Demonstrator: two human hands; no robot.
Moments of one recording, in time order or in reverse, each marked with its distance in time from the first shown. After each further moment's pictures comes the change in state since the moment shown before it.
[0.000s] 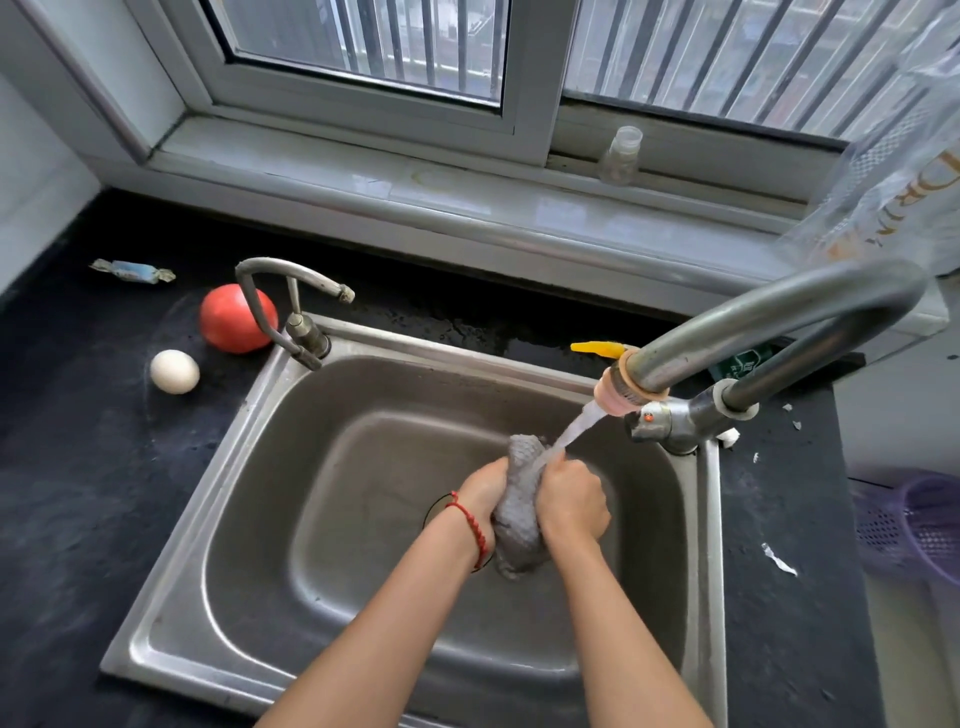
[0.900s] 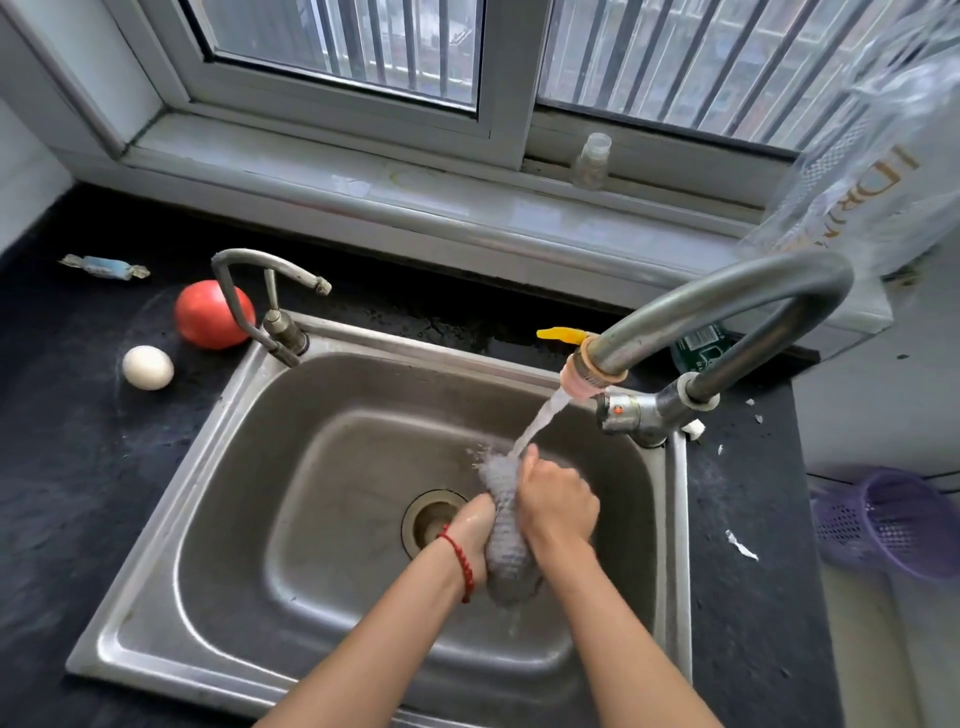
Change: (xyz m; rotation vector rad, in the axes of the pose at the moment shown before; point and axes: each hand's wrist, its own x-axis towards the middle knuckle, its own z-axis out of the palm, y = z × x) left_hand -0.006 -0.036 0.005 -0.109 -0.132 -0.111; right_hand -0.010 0.015 -0.013 -0.341 0.076 -0.310
